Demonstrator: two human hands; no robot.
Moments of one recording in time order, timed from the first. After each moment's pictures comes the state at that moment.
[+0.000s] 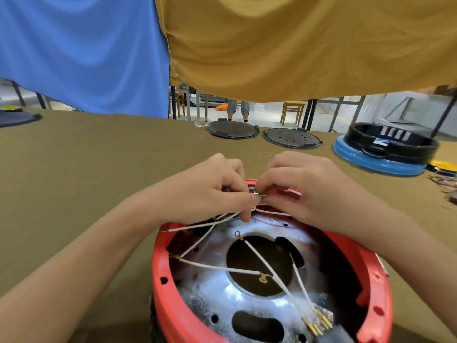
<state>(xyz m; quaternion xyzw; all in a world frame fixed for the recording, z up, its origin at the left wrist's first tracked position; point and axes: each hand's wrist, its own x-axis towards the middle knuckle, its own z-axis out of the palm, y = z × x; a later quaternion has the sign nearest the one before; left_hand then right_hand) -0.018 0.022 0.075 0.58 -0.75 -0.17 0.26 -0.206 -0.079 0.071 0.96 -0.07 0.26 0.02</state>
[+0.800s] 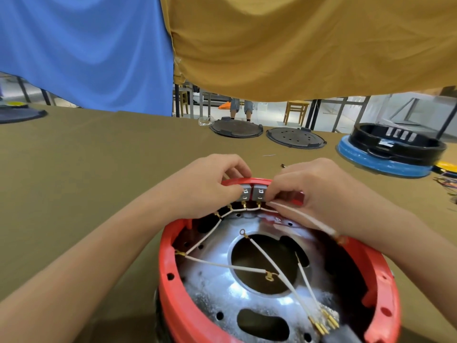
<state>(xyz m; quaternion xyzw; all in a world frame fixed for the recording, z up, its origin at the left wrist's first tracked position) -0.006 0.009 0.058 0.67 -0.67 -0.14 0.30 -0.206 -0.073 0.078 0.98 -0.12 0.17 -0.01</state>
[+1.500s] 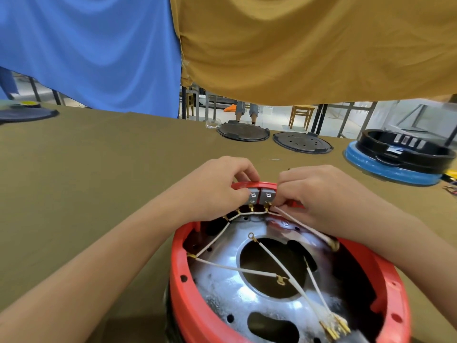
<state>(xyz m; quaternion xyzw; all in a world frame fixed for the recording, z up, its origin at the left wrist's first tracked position) -0.009 0.010 0.060 0.67 -0.67 -0.12 0.30 -0.197 -0.073 0.078 0.98 -0.11 0.14 0.08</state>
